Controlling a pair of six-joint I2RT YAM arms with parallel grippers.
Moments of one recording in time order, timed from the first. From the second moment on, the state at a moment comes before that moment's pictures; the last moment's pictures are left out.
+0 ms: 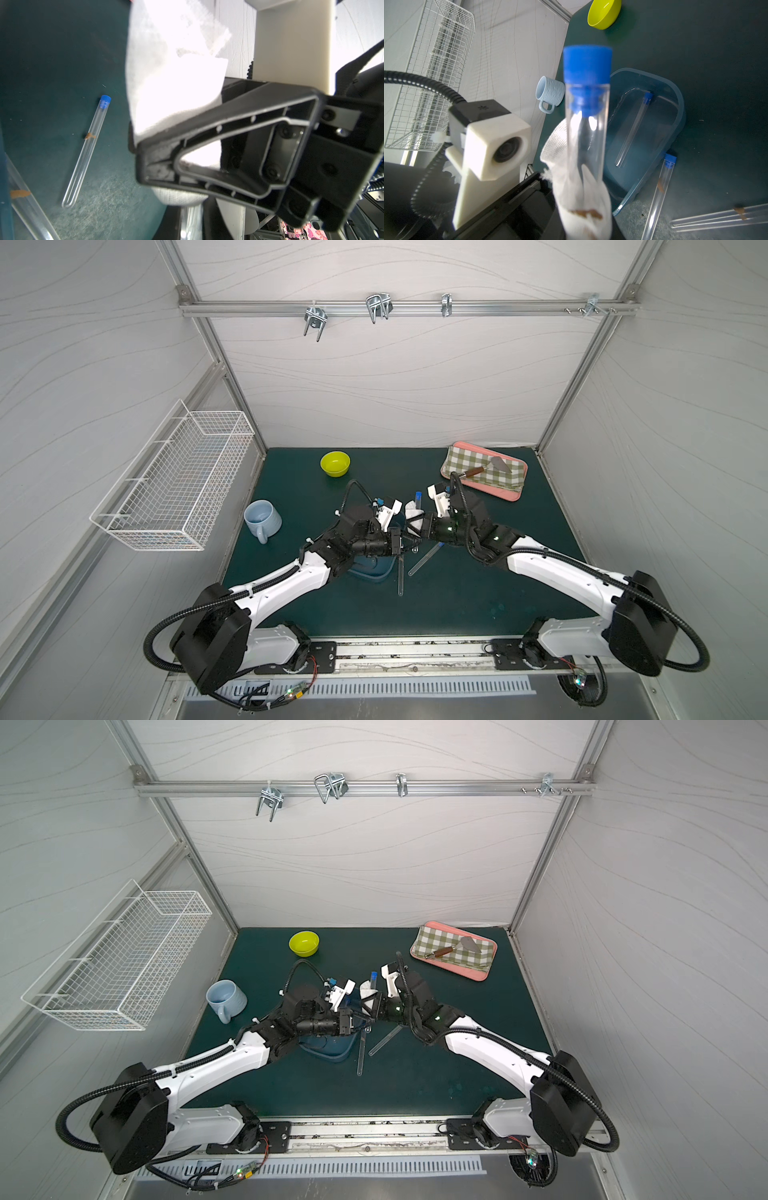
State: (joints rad) left arm -0.65 1.26 0.70 0.15 0.65 -0.85; right arm 0.81 1.31 0.90 -0.05 -0.31 0.83
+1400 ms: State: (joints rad) left arm -0.48 1.18 0.79 -0.02 0.70 -0.76; right arm 0.90 1.18 0.80 -0.24 -0.40 0.68
